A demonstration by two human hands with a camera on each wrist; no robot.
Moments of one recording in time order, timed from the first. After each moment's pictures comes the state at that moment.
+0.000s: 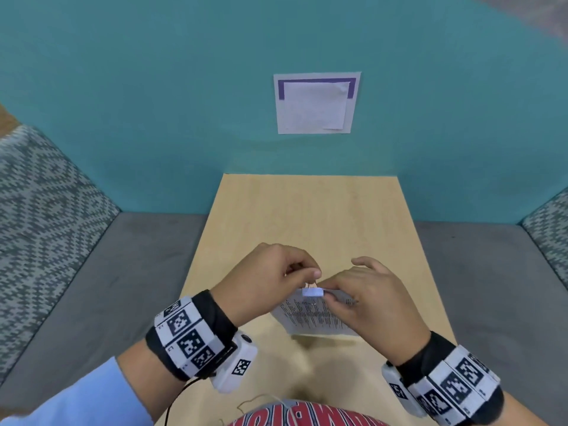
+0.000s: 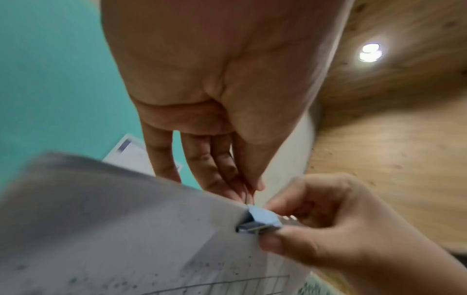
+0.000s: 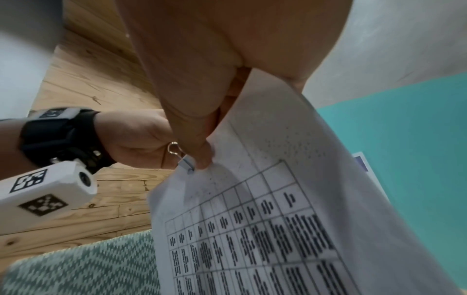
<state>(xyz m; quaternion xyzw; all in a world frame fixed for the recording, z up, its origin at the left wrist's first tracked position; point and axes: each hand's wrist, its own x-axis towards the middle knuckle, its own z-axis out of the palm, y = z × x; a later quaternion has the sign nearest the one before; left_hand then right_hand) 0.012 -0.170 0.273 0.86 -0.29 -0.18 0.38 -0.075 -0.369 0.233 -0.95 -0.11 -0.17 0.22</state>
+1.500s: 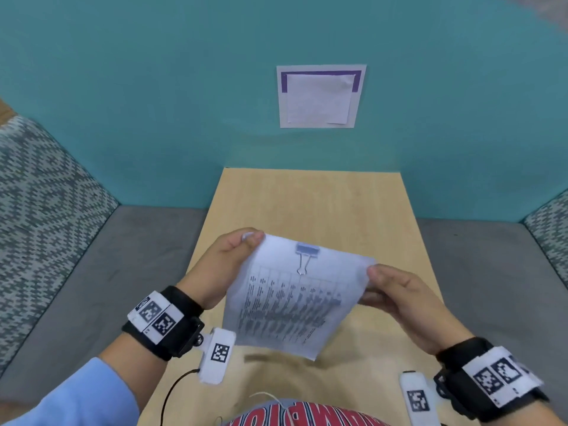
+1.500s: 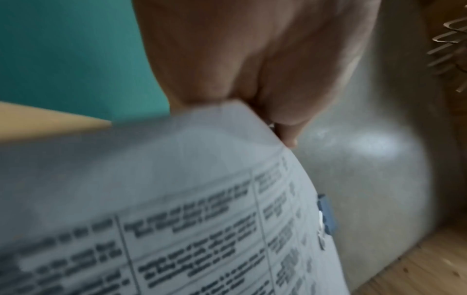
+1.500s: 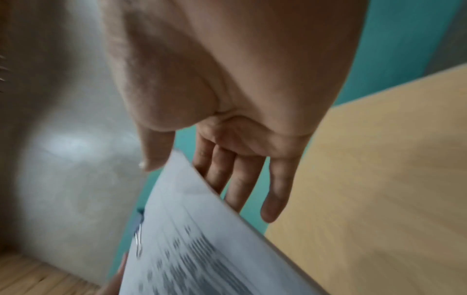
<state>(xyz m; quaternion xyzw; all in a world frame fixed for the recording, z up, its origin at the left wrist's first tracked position) 0.048 -0.117 0.233 0.70 -0.10 -0.23 0.67 -0.073 -0.413 0.207 -0.64 0.12 0.09 0.75</state>
